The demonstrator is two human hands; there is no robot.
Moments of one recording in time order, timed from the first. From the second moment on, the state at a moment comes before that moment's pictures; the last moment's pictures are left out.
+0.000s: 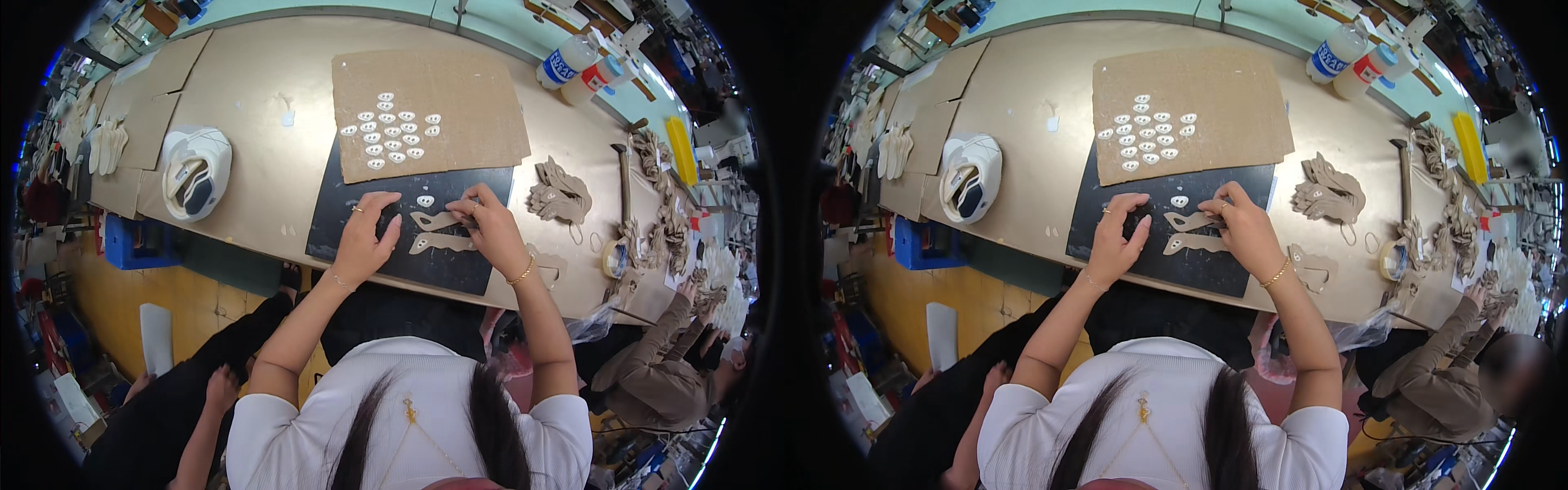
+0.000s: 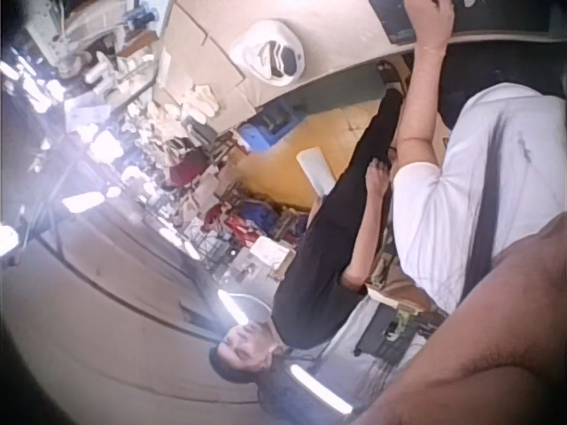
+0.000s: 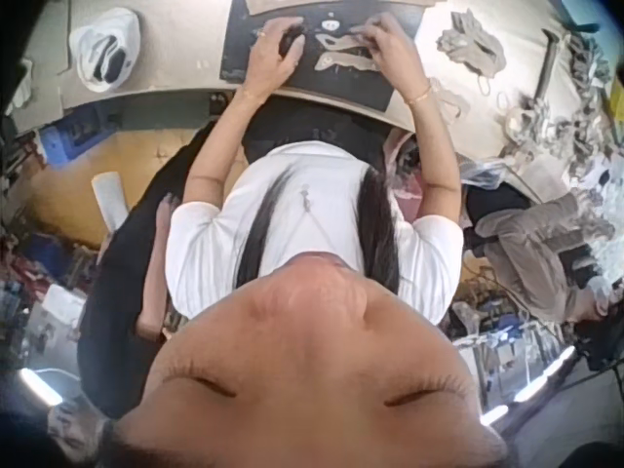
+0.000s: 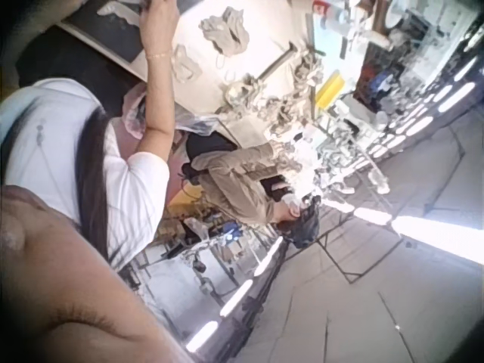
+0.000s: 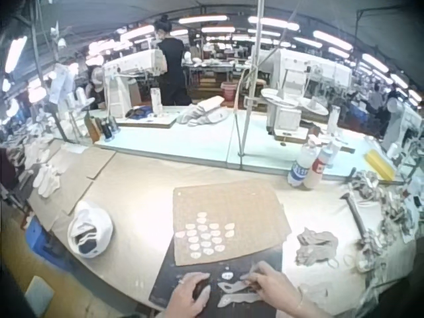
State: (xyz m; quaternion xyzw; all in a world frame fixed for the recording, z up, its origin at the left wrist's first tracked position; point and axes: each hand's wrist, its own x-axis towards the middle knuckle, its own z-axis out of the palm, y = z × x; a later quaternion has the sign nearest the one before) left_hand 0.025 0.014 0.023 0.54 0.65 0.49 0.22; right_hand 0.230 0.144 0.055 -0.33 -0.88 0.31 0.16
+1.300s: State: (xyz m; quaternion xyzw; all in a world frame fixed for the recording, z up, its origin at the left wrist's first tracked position) left_hand 0.033 0.006 0.013 0.65 0.64 0.40 0.09; right_hand 0.207 0.146 0.063 -0.41 -0.73 0.55 0.03
